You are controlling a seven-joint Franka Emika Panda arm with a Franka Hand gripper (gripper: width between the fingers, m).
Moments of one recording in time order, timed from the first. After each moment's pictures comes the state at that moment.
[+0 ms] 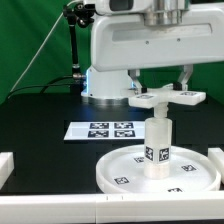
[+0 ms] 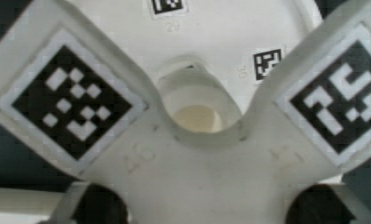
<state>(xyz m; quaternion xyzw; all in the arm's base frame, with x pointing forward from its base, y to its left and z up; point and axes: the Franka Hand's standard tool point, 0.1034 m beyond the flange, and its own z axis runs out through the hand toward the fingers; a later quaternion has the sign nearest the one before) 0.565 0.042 0.129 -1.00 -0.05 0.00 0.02</state>
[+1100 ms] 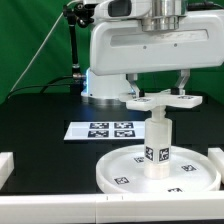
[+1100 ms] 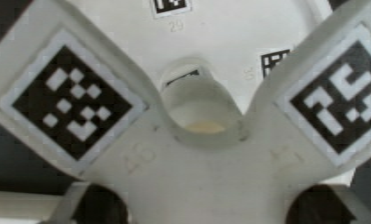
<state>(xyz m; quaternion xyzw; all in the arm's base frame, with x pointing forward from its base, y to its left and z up) 0.559 0.037 0.129 -1.00 -0.04 -0.02 0.02</state>
